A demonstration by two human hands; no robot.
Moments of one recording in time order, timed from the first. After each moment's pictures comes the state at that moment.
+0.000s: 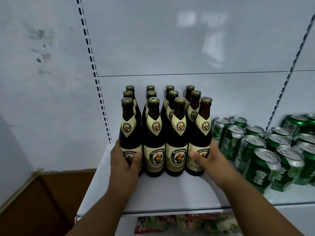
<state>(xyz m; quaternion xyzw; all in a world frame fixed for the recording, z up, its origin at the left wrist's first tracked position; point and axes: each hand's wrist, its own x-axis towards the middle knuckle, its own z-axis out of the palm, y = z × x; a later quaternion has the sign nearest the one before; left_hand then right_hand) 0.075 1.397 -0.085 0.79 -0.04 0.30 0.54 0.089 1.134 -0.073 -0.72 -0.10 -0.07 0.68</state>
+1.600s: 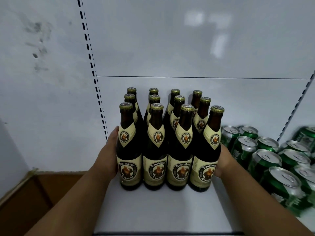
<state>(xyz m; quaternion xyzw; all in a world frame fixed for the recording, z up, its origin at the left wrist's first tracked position) 0.144 1.428 -0.042 0.61 -0.01 0.07 0.79 0.146 1.137 -0.035 -0.50 -0.02 0.04 0.86</state>
